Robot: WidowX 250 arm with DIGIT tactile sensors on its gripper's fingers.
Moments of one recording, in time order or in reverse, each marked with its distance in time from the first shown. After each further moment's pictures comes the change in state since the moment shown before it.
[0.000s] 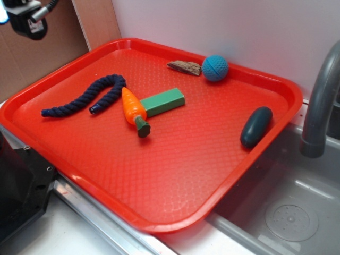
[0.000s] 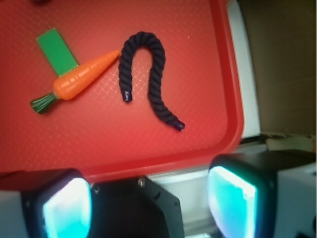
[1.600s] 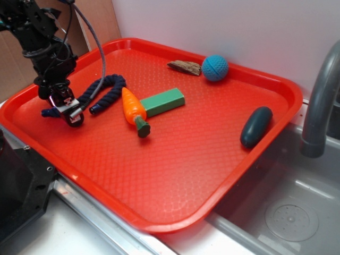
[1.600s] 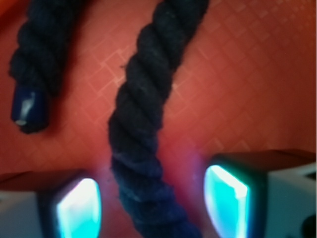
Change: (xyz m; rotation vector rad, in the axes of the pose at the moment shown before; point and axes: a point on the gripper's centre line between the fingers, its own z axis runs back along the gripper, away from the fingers) arm 0.029 0.001 -0.149 -0.120 -0.060 -0.359
